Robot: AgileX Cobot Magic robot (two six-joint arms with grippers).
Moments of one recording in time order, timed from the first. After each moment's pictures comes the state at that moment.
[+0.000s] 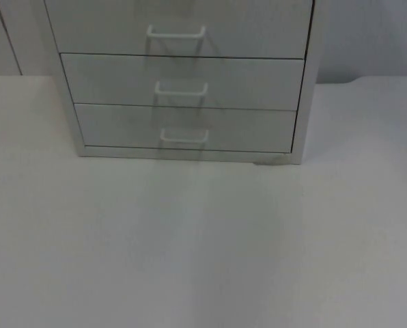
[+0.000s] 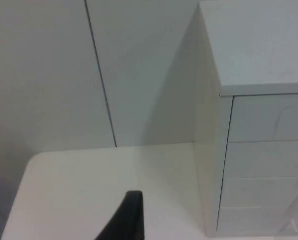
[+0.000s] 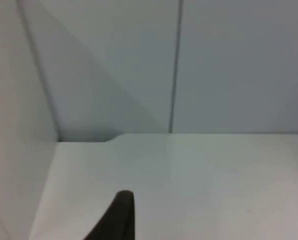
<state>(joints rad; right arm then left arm) -0.17 0.84 -1.00 0.18 0.63 -0.24 -0.12 0.75 -0.99 0.13 0.66 -0.11</state>
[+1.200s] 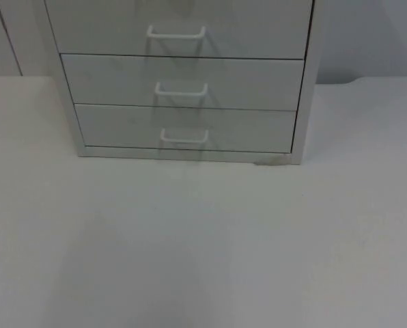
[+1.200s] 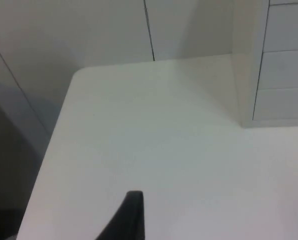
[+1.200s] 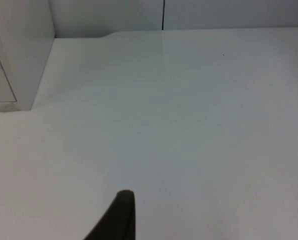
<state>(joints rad) -0.13 0.01 -0.54 0.01 1.08 -0.06 -0.14 0.24 -0.69 0.22 1.00 -0.11</state>
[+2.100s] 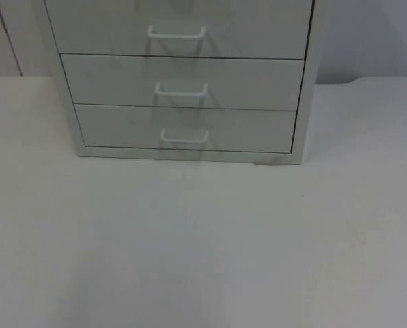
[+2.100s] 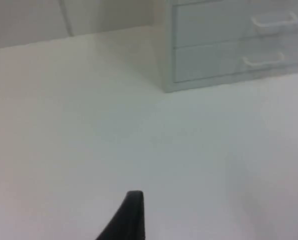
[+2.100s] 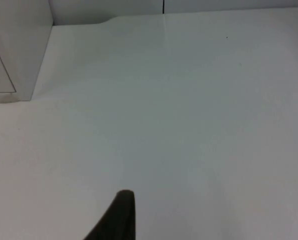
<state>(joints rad) -0.13 0.00 -0.52 0.01 1.09 -0.04 -0.18 0.02 -0.52 -0.01 1.07 0.05</state>
